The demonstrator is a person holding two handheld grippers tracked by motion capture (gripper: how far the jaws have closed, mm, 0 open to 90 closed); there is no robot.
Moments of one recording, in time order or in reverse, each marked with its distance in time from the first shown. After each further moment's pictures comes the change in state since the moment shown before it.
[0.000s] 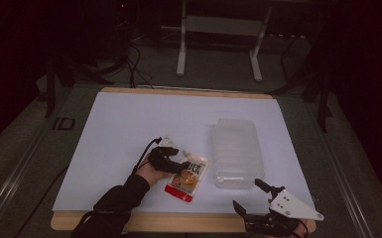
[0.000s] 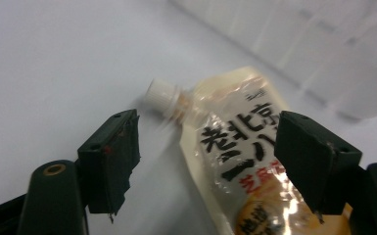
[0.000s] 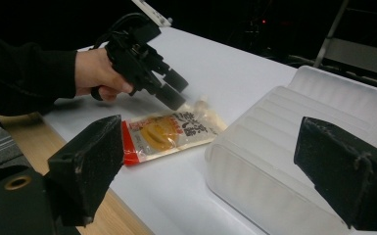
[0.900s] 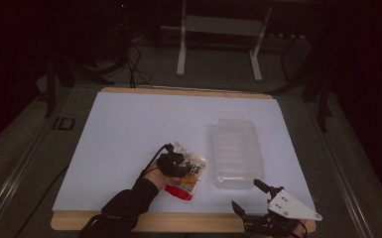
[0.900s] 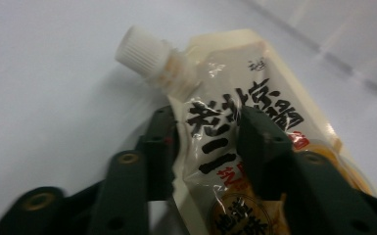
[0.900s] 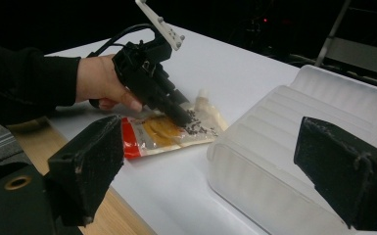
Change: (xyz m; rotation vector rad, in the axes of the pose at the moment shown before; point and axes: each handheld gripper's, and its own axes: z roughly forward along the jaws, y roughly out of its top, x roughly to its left) left arm -0.026 0.005 0.017 0.156 0.102 0.032; right arm 0.002 0.000 0.001 0.007 0.000 -0.010
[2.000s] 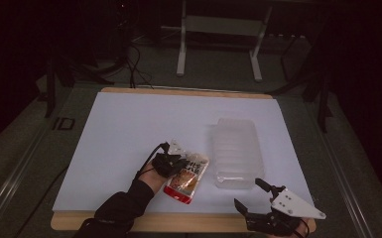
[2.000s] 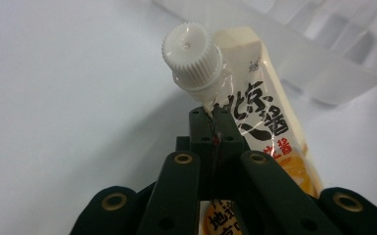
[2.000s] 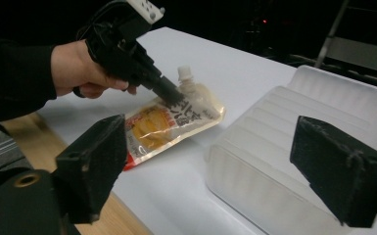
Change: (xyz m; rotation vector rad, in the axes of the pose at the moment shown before) left arm -0.012 0.002 -0.044 -0.122 -0.011 0.045; right arm -0.006 0.000 -0.003 -0.014 0.009 0.022
